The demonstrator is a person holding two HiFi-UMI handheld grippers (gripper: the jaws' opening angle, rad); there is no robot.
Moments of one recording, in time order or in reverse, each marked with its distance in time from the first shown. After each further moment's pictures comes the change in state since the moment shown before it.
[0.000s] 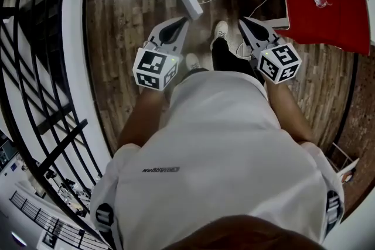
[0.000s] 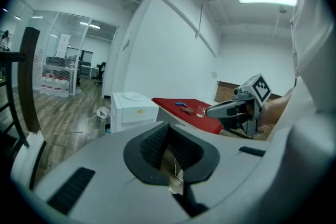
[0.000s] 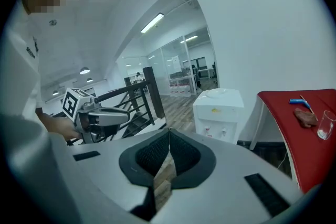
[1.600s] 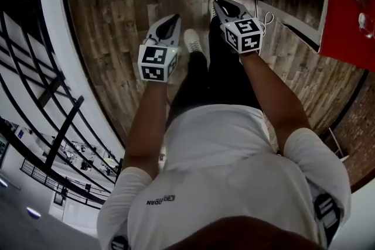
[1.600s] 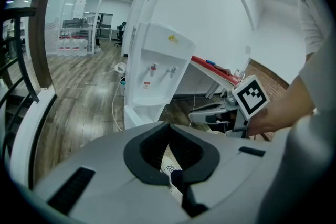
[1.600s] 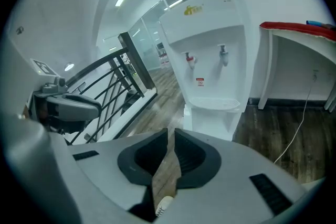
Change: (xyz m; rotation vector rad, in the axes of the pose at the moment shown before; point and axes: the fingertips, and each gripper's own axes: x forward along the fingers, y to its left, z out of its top) left arm 0.145 0.100 -0.223 -0.222 0.378 0.166; right arm 0.229 -0.124 -0.237 0.154 0.305 -0.002
